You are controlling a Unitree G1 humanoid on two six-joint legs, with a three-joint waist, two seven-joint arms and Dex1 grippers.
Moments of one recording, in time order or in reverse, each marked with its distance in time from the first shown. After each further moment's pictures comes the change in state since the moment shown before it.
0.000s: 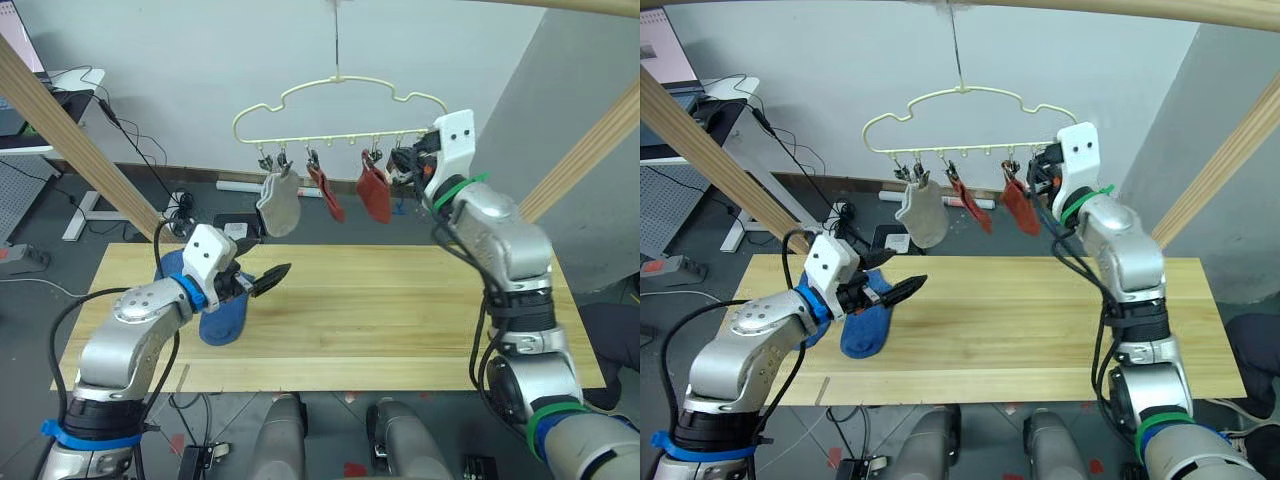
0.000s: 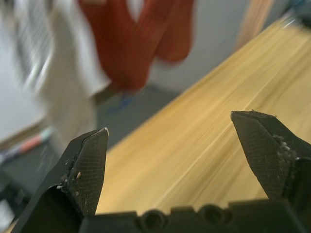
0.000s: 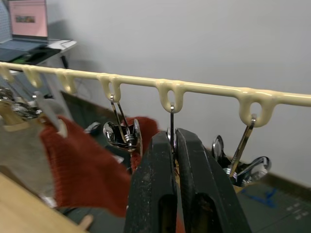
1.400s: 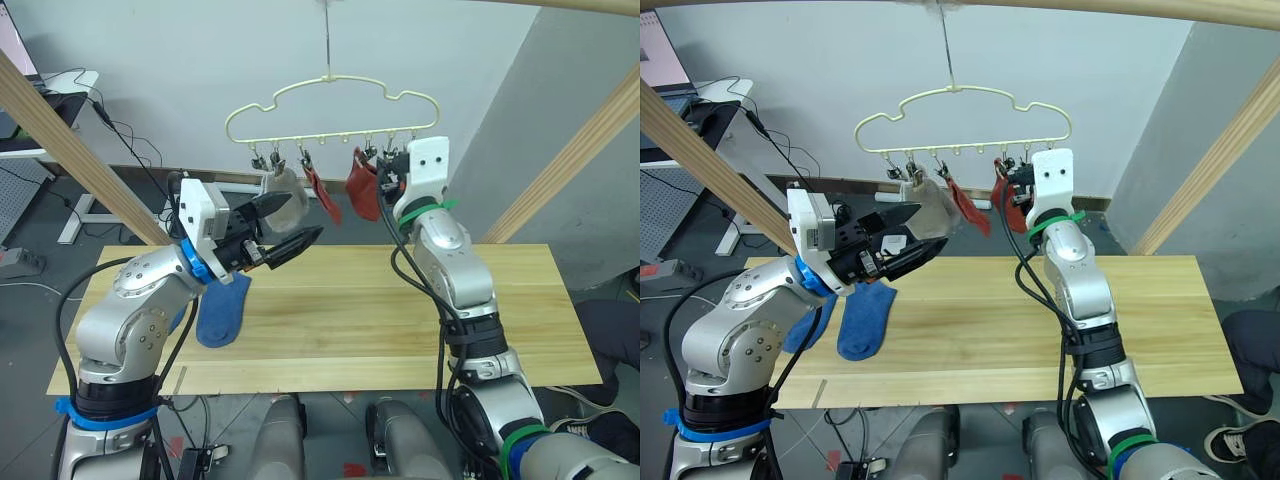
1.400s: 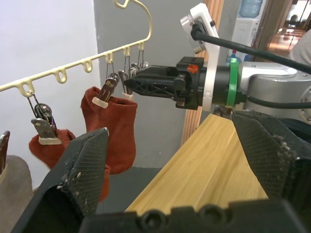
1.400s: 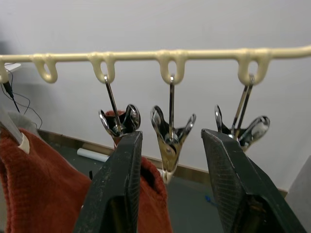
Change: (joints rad) left arm -0.159 -0.080 0.089 -0.192 -0.323 0.099 -0.096; right arm 0.120 0.241 0.095 0.038 -0.274 -0.369 -0.337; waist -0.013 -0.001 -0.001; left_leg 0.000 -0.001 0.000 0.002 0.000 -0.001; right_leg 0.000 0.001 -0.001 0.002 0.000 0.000
